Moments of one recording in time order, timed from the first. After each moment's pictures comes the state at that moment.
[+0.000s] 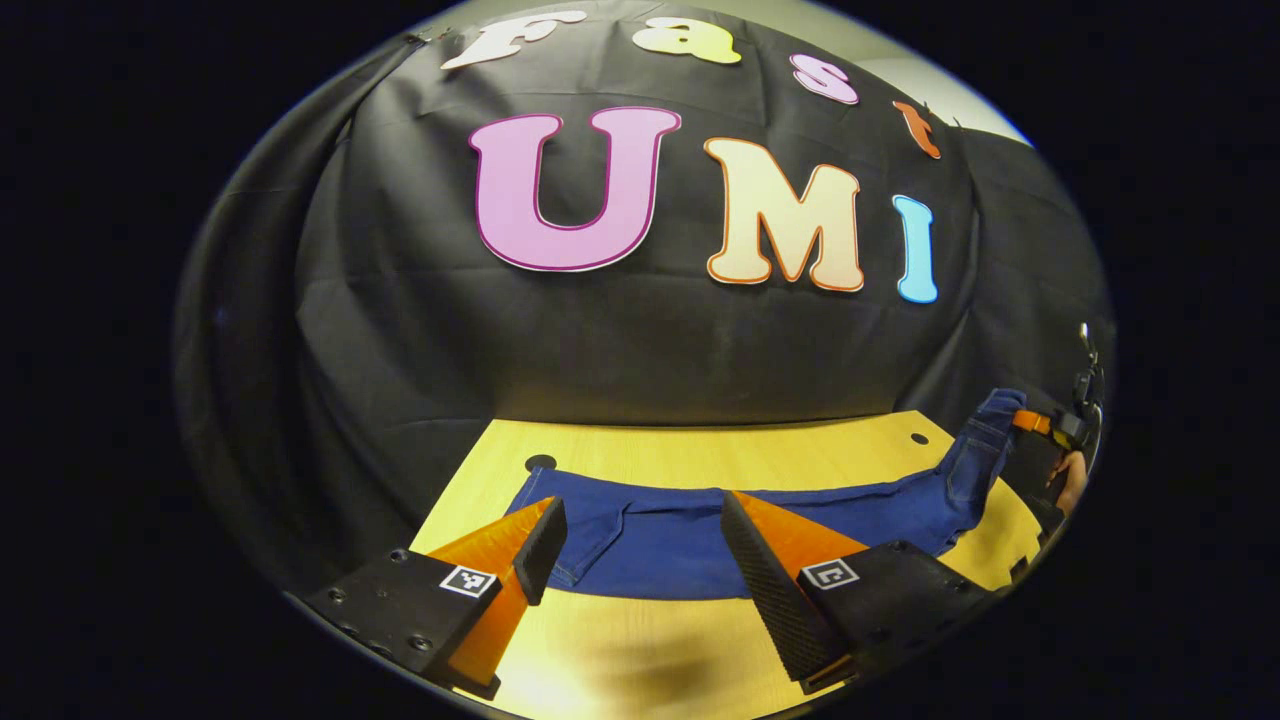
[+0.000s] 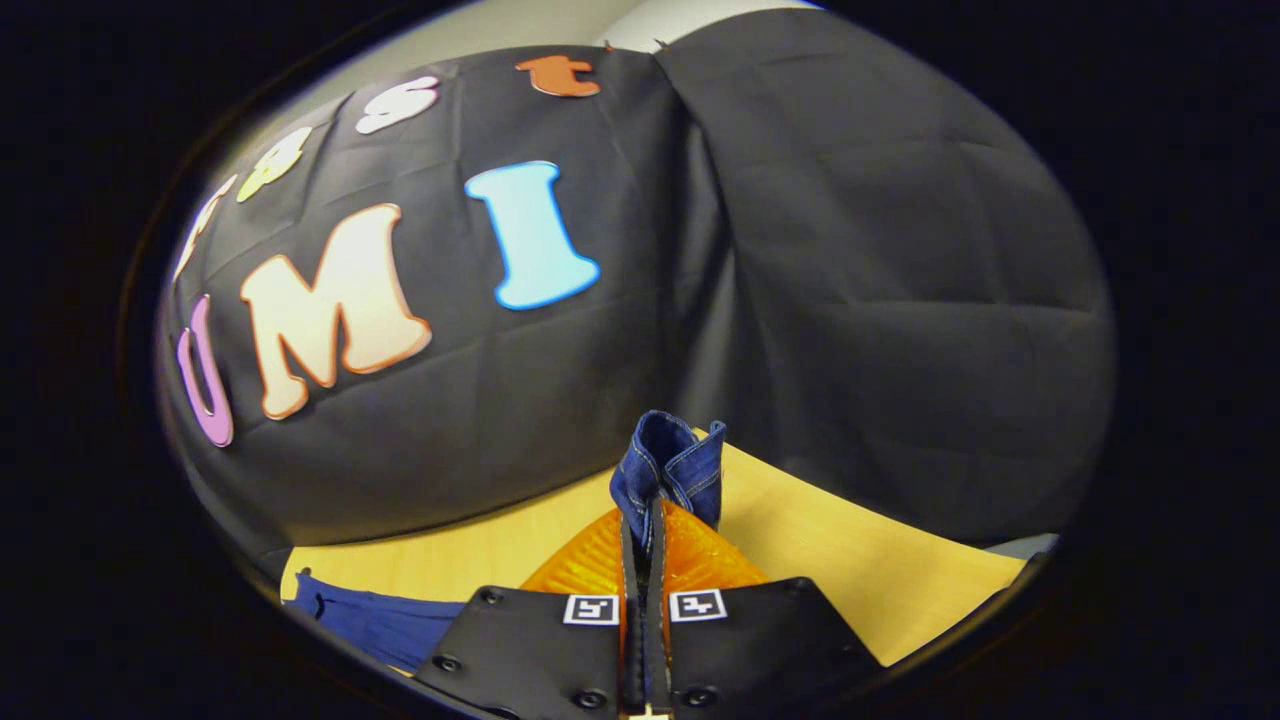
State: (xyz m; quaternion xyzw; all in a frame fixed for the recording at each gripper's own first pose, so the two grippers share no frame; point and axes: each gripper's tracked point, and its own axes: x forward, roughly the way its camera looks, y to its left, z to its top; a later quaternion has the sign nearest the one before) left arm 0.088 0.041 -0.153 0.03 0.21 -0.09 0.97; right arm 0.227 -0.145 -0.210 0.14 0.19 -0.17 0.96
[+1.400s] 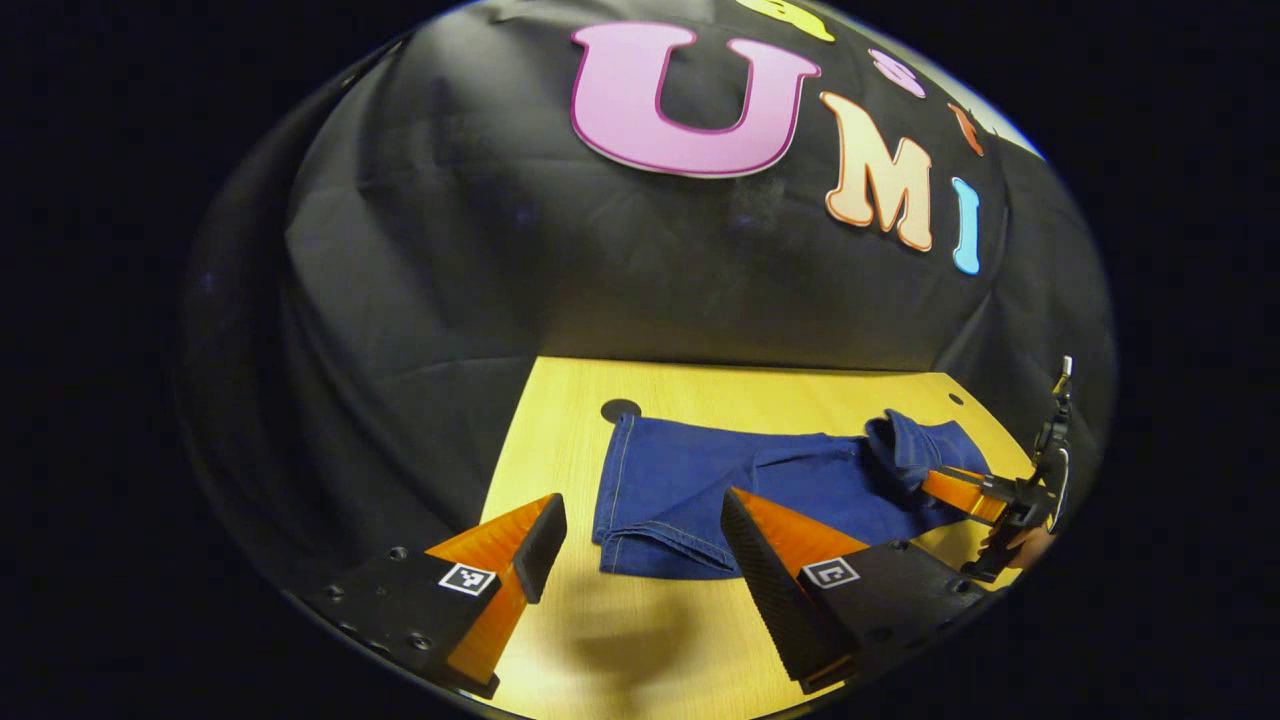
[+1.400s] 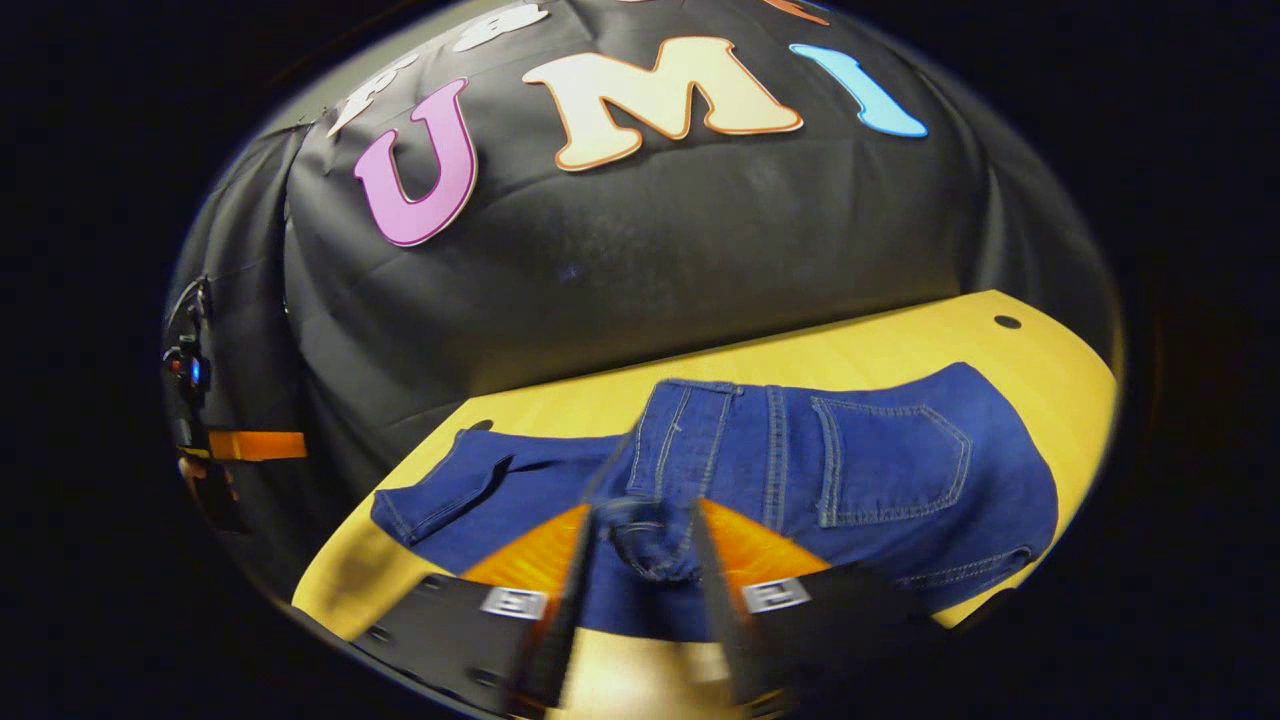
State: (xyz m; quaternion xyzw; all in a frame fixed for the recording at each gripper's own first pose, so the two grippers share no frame) left arm 0.147 0.197 -0.261 0.00 0.31 -0.11 0.94; right arm 0.174 0.268 -0.360 0.14 0.33 0.10 0.93
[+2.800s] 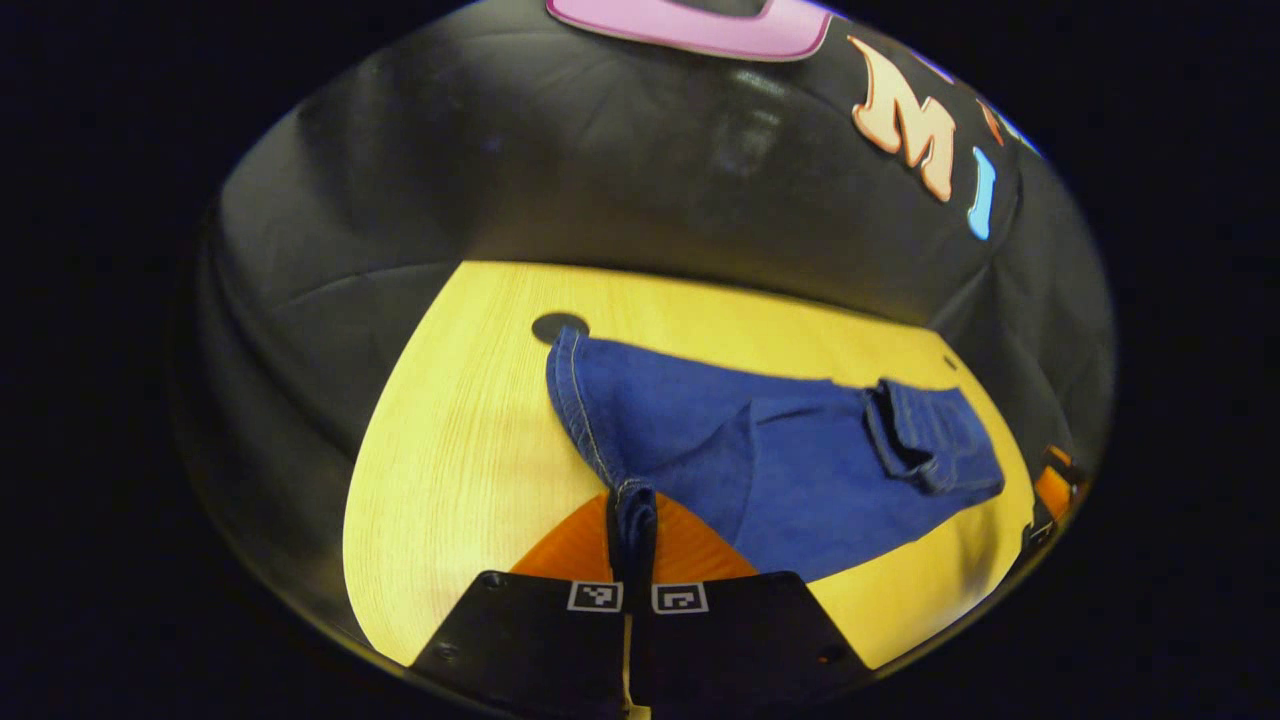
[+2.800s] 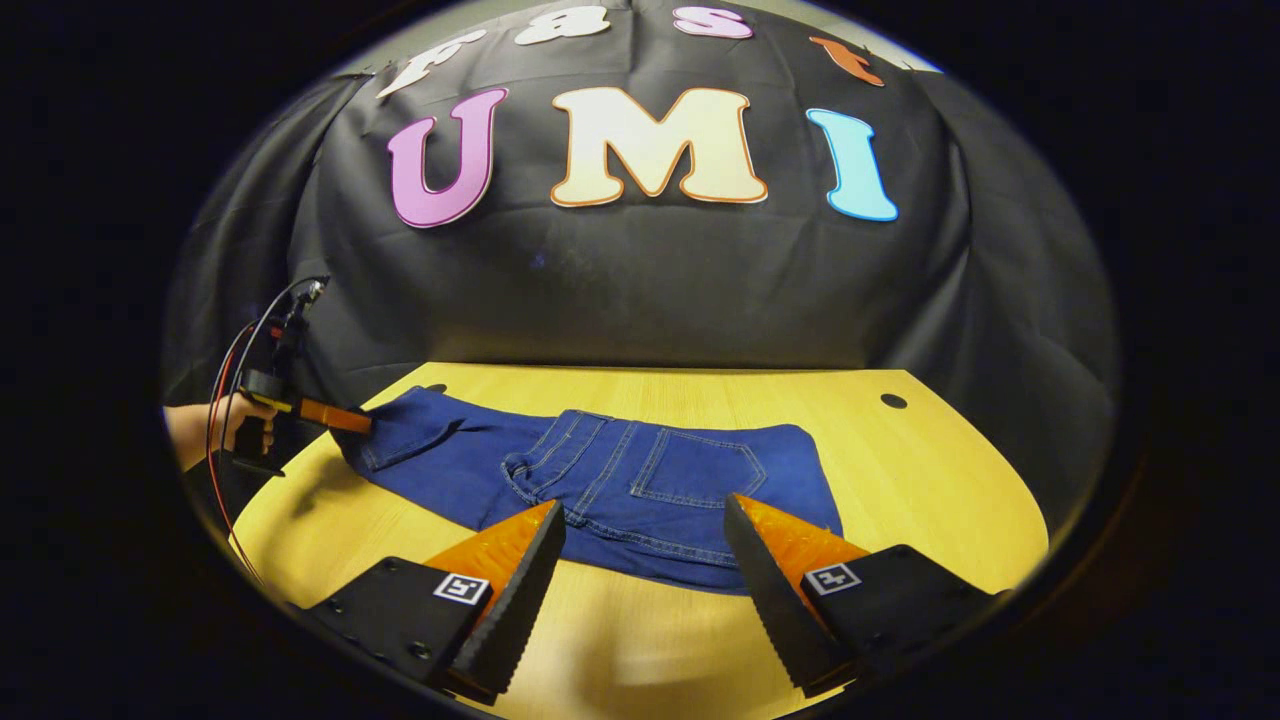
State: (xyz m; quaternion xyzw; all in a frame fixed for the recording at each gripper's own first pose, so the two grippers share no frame) left arm 0.181 0.133 -0.324 -0.04 0.39 -0.17 0.91; right arm 0.108 0.152 -0.283 0.02 0.30 0.06 0.95
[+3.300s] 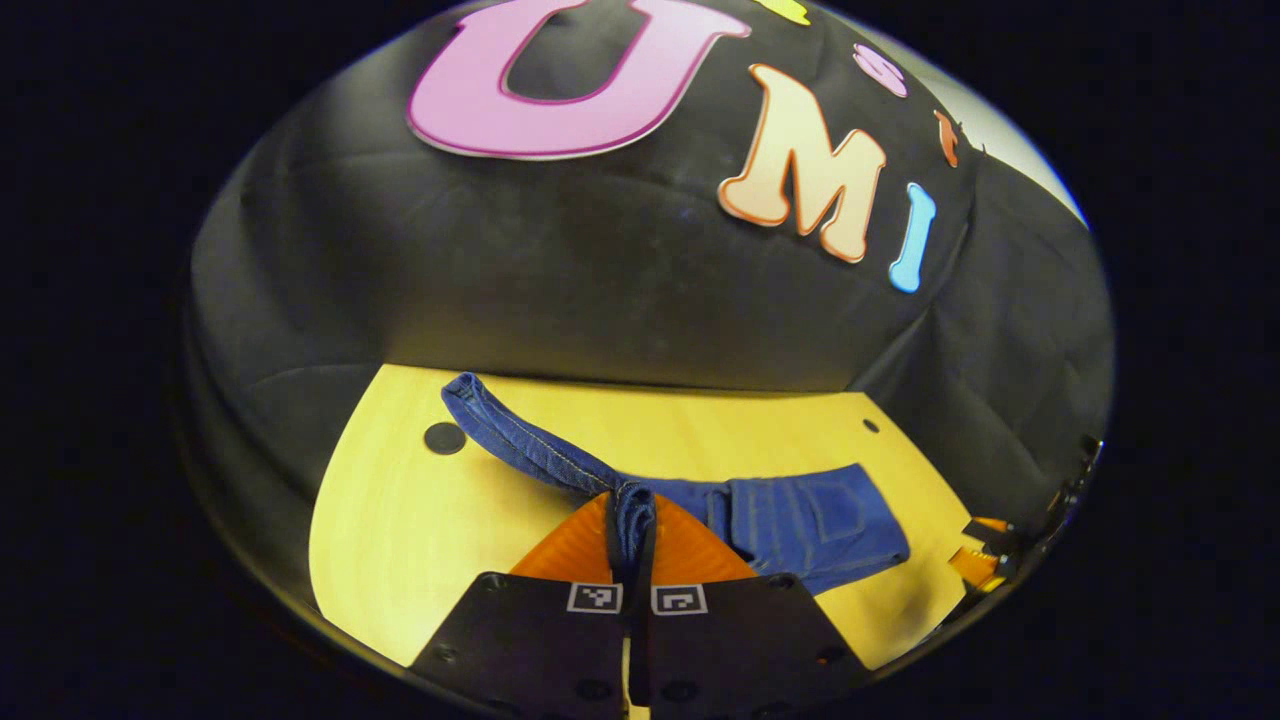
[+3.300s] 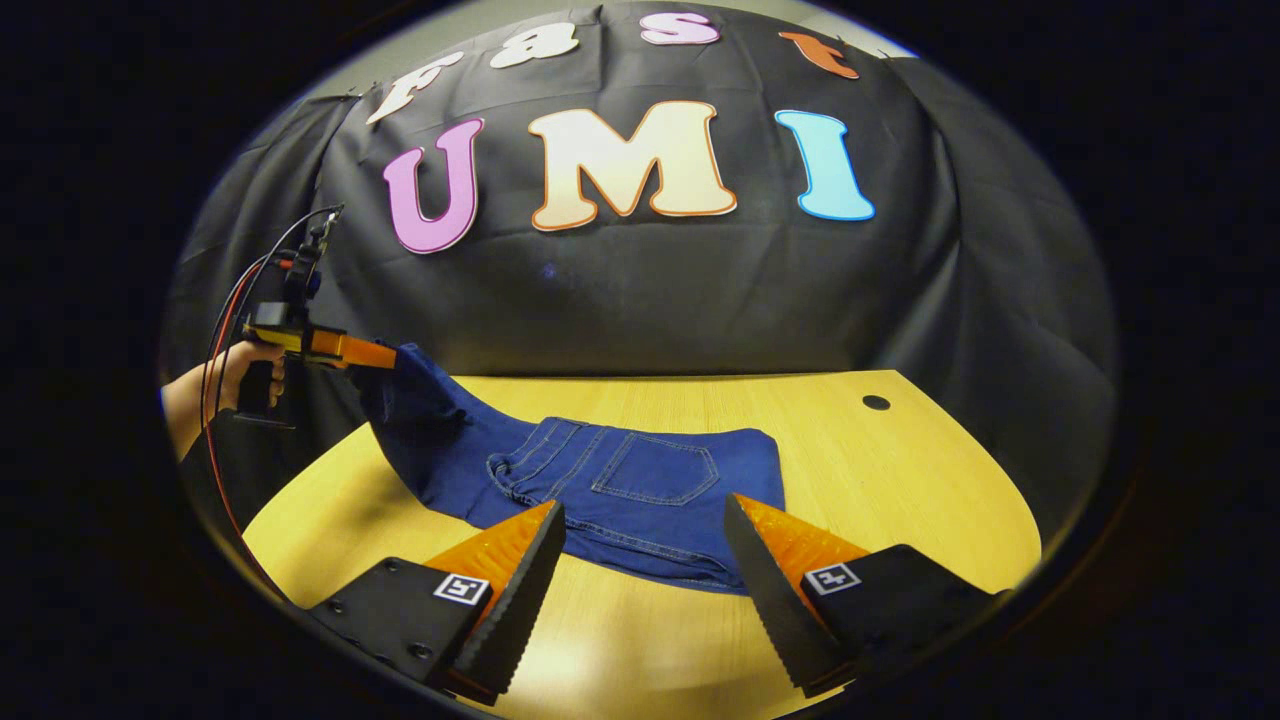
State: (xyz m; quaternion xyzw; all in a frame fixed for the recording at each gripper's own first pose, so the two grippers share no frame) left arm 0.190 -0.011 -0.208 -0.06 0.31 -0.22 0.92; right arm 0.095 0.091 -0.262 0.04 0.30 0.08 0.95
